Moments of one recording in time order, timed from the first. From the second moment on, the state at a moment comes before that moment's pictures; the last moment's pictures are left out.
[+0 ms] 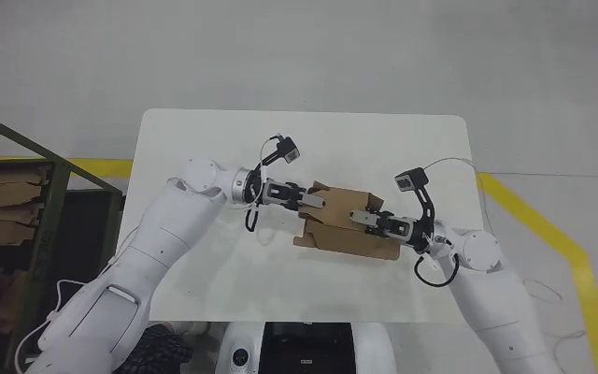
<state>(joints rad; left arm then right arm) 0.83 -1.16 -0.90 -1.15 -0.65 -0.42 -1.40 -1.31 -1.13 1.26 -1.53 0.48 -0.47 1.12</state>
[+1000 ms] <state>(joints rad) 0.82 -1.13 -0.92 -1.16 -0.68 -0.41 -1.41 -1.27 -1.13 1.22 -1.49 0.40 -0.40 1.05</state>
